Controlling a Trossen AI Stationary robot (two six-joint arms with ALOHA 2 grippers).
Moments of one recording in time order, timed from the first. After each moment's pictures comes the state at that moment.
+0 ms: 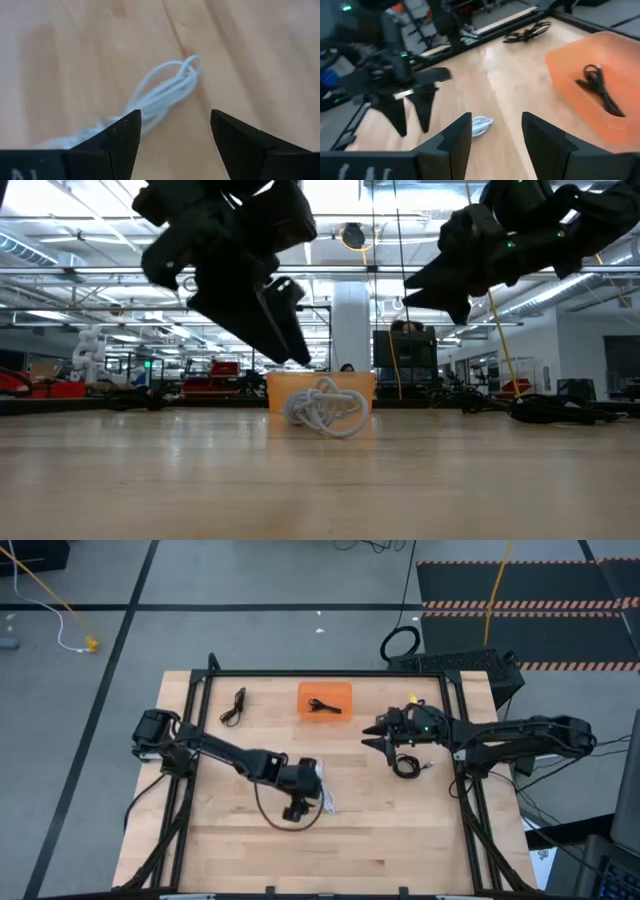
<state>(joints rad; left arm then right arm) -0.21 1.77 1.07 -0.22 0.02 0.13 -0.24 1.07 0.36 0.41 -0.16 0.32</state>
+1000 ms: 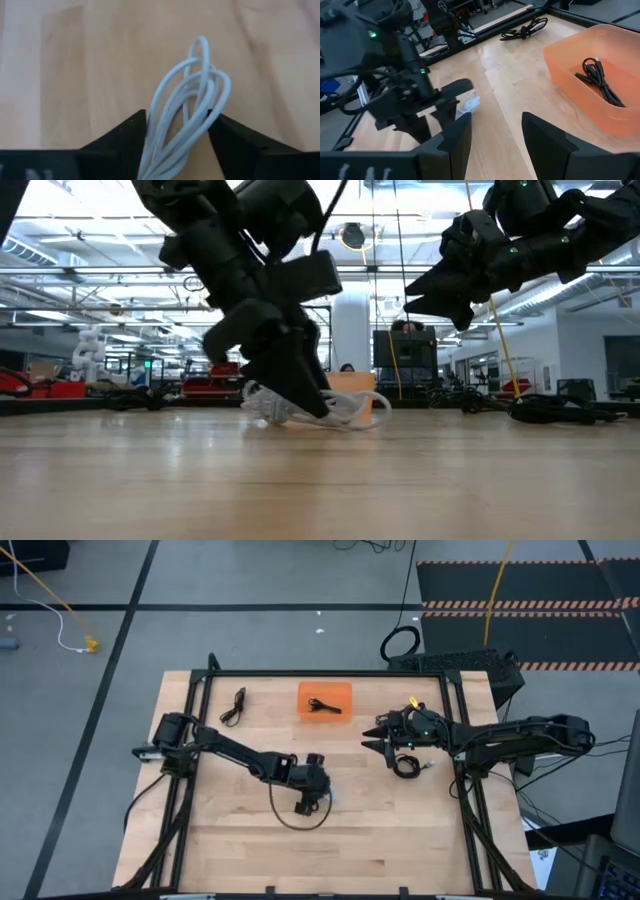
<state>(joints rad) -0.16 1.92 1.07 -0.07 -0.07 0.12 -0.21 1.08 0.33 0.46 -0.13 0.35</state>
